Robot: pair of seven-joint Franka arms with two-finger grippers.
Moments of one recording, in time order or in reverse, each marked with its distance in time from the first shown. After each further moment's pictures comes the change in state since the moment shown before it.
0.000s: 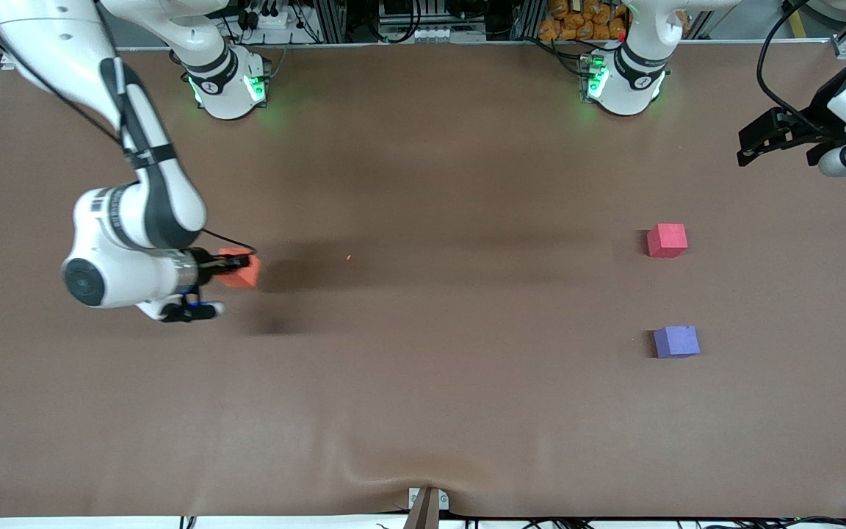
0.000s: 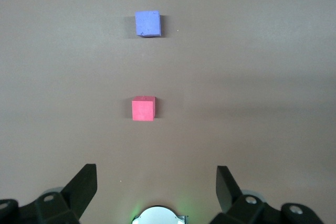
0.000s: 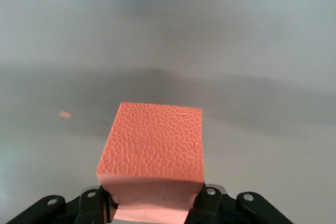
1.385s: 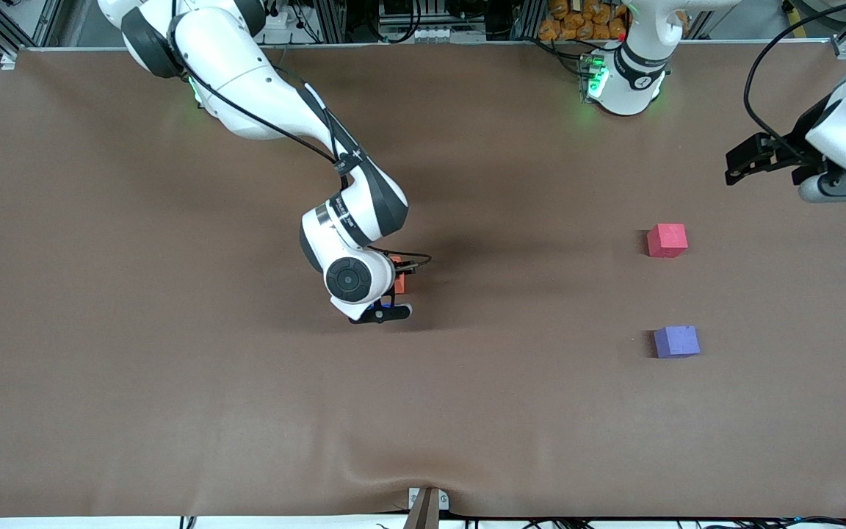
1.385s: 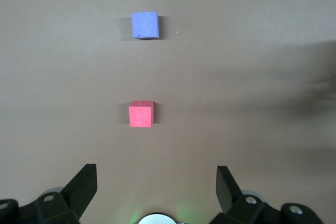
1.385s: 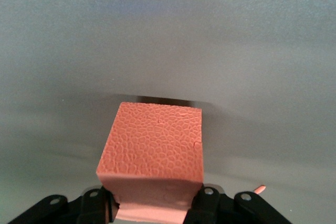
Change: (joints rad) left arm -0.003 0.039 -0.002 -0.038 0.000 0.061 0.000; right arm 0.418 0.418 -0.011 0.461 -0.005 0.039 0.401
